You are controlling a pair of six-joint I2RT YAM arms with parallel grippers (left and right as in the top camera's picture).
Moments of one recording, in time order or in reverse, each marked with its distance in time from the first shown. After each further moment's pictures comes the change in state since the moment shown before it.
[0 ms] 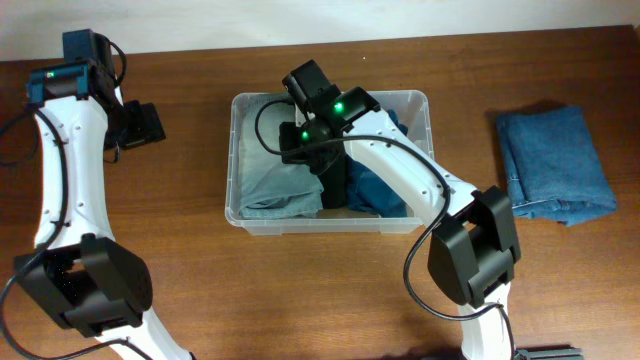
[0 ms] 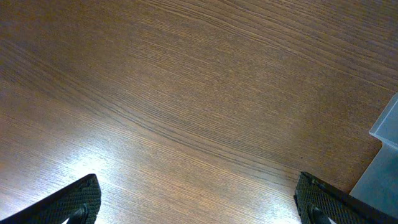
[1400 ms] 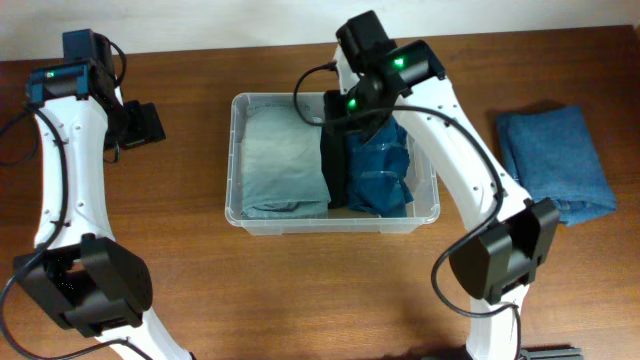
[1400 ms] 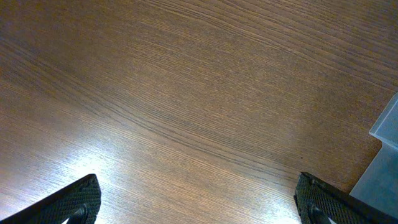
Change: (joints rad) left arm 0.000 0.000 0.000 0.000 0.000 0.000; right arm -0.145 -0.050 0.243 -0.349 0.044 -0.263
